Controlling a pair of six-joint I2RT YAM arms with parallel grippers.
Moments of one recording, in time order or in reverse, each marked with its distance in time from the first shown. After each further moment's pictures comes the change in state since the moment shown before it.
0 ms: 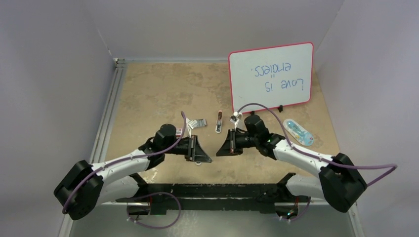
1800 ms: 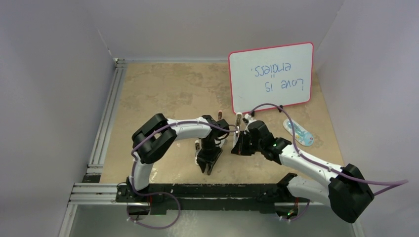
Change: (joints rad) left arm -0.235 0.937 0.969 -1.463 -0.367 0.518; right arm 0.000 -0.105 -0.040 -0.270 0.510 -0.221
